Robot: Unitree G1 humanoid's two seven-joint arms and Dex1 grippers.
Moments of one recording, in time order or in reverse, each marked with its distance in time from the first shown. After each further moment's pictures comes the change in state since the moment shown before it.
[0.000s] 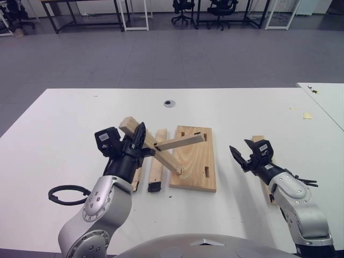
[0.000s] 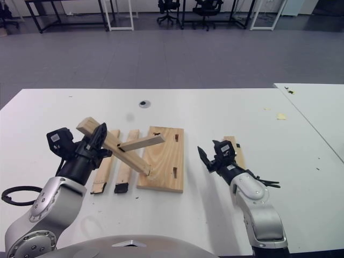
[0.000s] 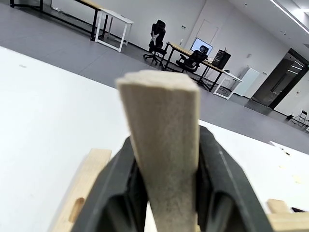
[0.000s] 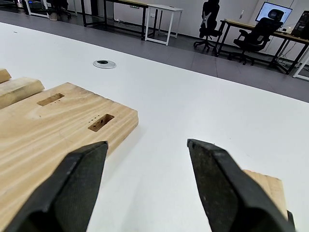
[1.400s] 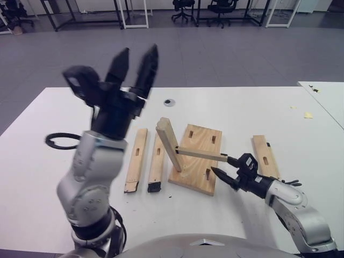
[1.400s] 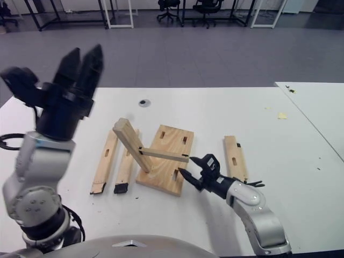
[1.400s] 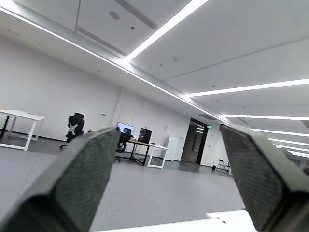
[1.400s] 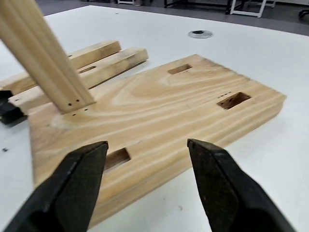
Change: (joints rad) left arm -0.449 0.072 0.332 0.159 -0.216 -0.217 -0.387; right arm 0.104 -0.129 0.083 -0.016 0.164 0.012 0.351
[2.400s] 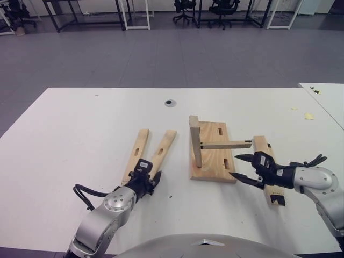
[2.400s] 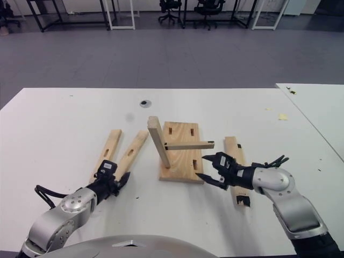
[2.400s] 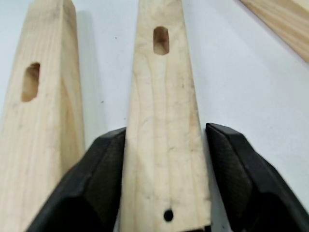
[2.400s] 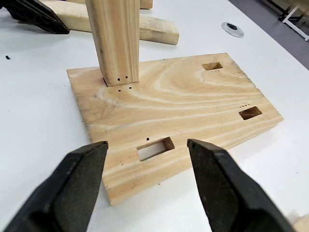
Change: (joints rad) left arm 0.537 0.225 -0.525 0.294 0.673 0.246 -0.166; right arm -0.078 -0.315 -0.087 0.039 -0.079 -0.121 0.201
